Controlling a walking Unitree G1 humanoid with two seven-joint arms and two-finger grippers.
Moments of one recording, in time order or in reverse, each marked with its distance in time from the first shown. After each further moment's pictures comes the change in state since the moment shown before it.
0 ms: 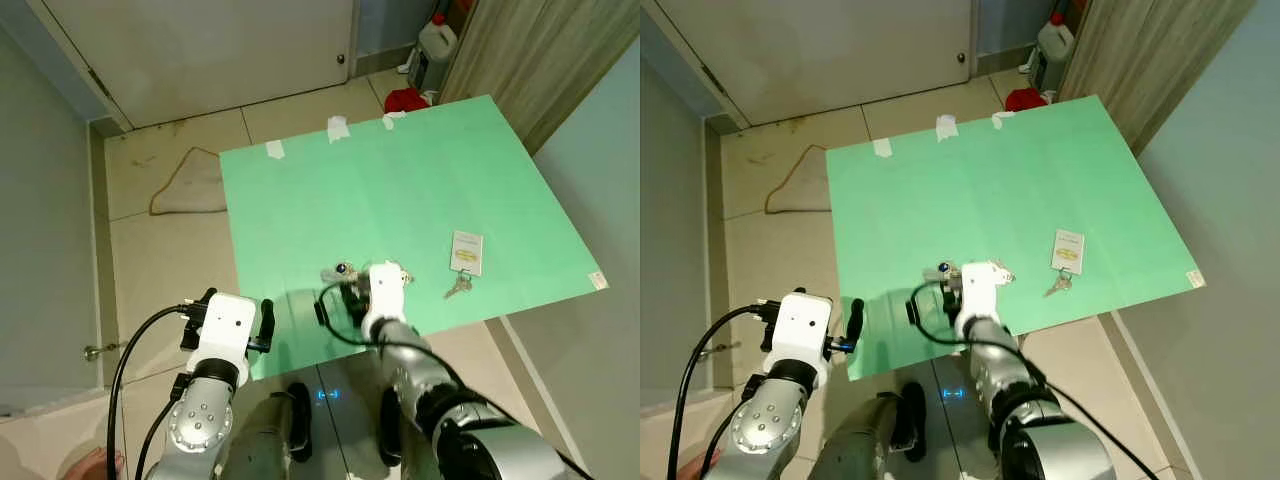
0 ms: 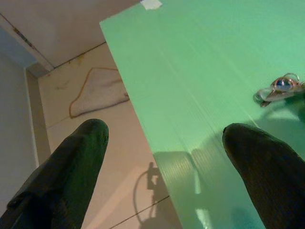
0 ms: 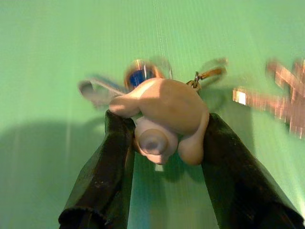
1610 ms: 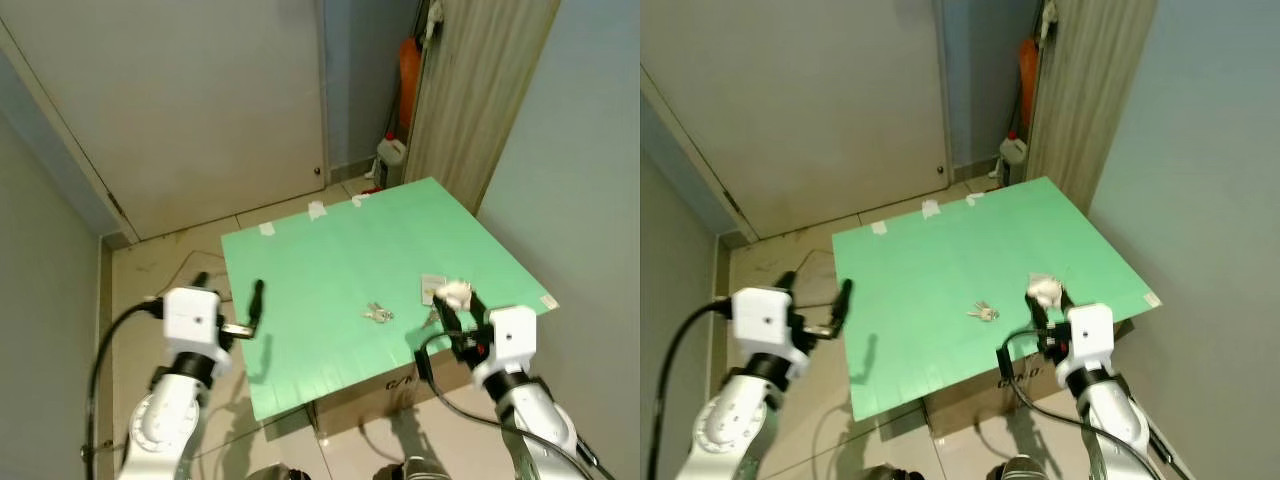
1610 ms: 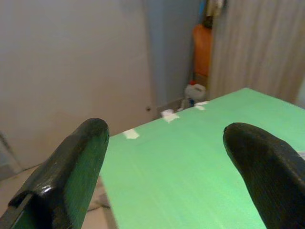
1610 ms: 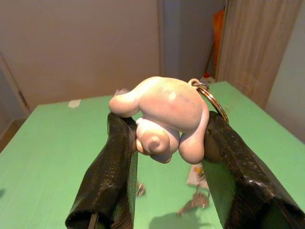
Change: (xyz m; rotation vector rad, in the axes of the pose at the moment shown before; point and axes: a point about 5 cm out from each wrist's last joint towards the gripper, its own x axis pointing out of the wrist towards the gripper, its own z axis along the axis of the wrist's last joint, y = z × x) left arm 0.004 0.020 0.004 -0.205 -0.203 -0.103; right arm -0.122 -0.096 -0.004 -0.158 -0.307 -0.056
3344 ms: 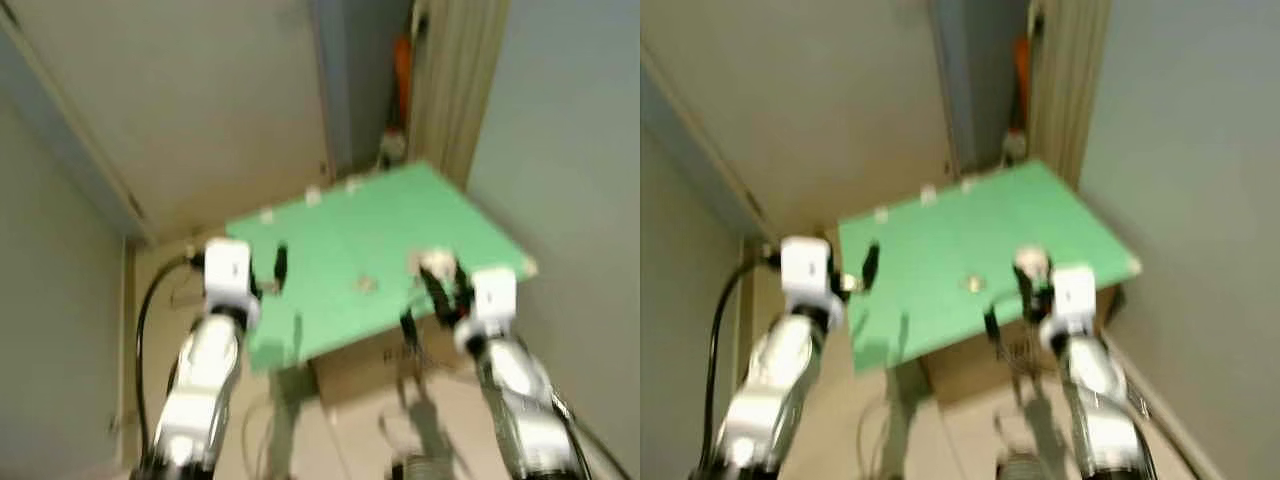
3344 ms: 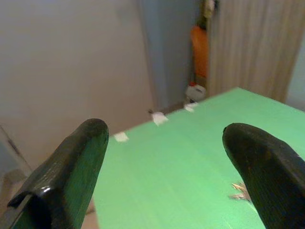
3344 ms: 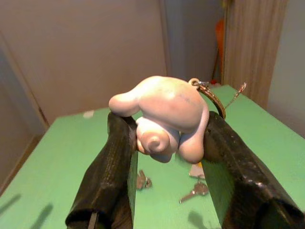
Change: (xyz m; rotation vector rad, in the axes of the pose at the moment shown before) left arm 0.061 -0.014 0.011 -0.014 -0.011 0.020; right arm 0.046 0.008 0.024 0.031 -0.048 0.009
